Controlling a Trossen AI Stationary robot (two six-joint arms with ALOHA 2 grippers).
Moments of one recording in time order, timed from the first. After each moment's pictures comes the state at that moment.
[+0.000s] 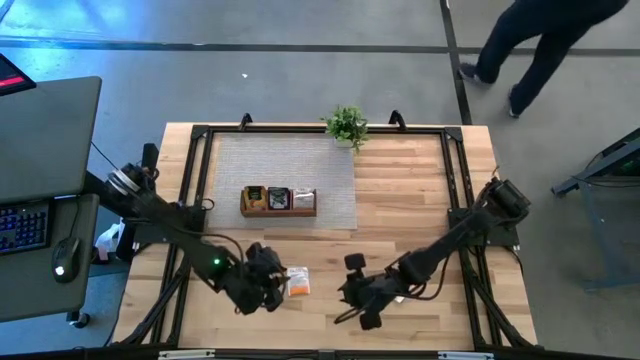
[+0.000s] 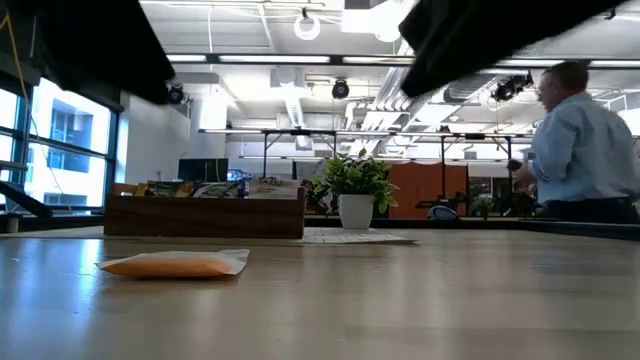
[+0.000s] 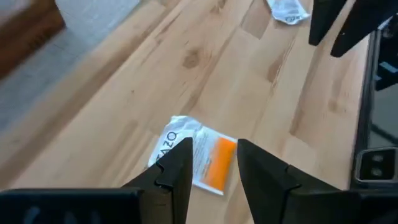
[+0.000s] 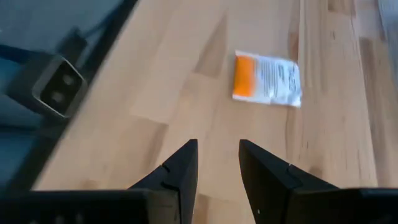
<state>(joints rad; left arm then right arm) -0.71 1.54 1.03 -0.45 -0.61 -1.10 0.60 1.79 1.16 -0.16 0.29 0.23</state>
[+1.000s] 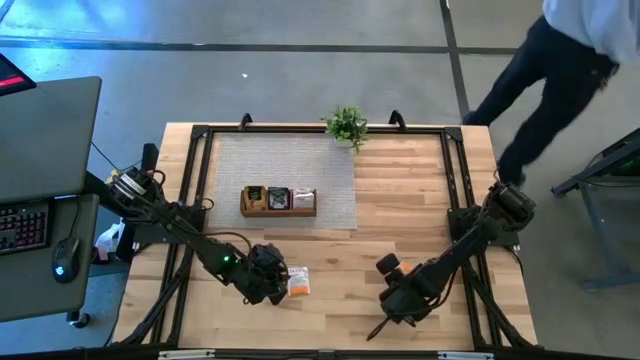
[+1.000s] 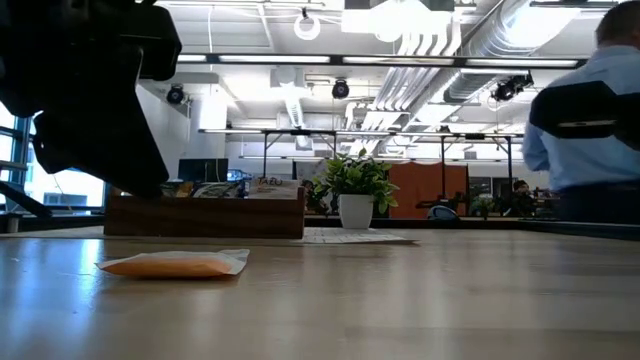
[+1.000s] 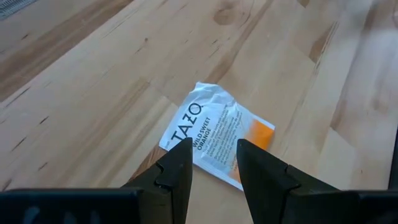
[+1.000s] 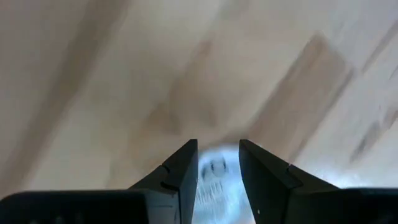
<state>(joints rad) -0.65 1.61 0.82 -0.15 -0.49 -1.21 0.72 1.79 1.06 -0.73 0.15 0.13</state>
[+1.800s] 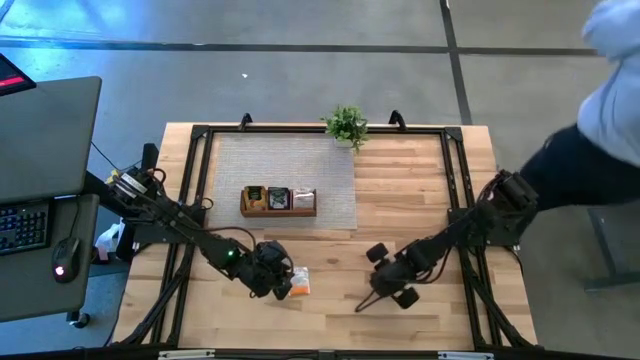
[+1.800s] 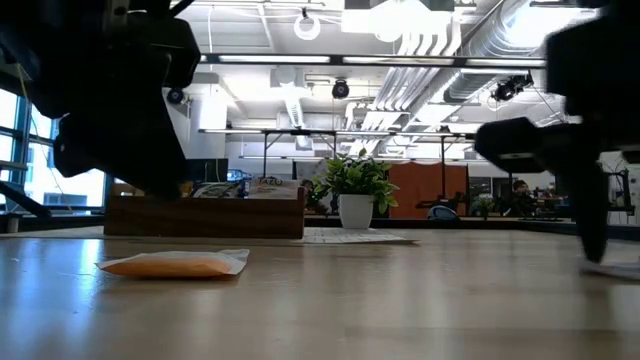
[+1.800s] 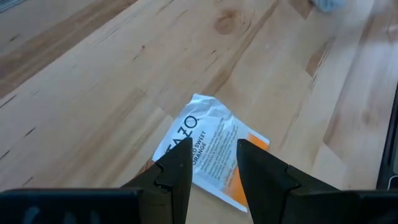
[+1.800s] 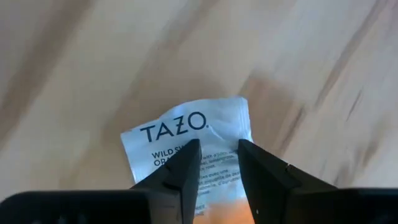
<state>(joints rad) -0.60 1.61 0.82 -0.11 -0.44 -1.21 0.55 1.77 0.87 -0.49 0.06 -0.05</state>
